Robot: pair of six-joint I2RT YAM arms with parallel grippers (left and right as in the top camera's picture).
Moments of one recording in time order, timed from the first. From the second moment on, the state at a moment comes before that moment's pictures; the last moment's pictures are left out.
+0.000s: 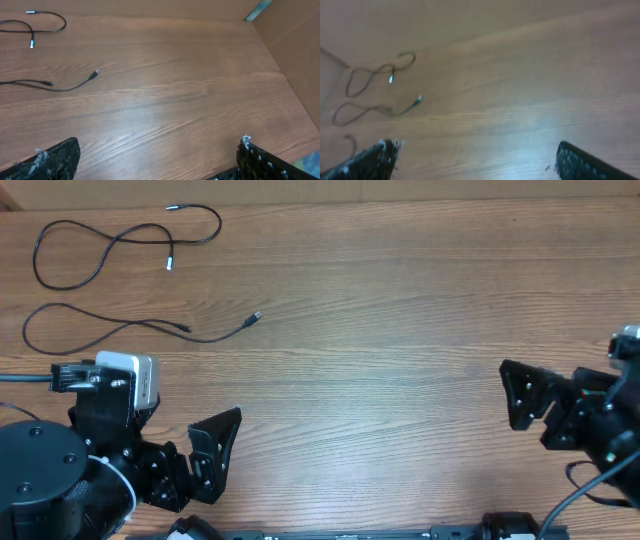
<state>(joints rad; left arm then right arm) -0.63 1.10 2.16 -1.69 -0.10 -0.47 0.01 0.86 1.61 -1.33 -0.20 0.22</state>
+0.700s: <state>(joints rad) -0.63 1.10 2.16 -1.69 -0.10 -0.47 0.01 0.19 0.53 -0.52 -0.15 0.05</state>
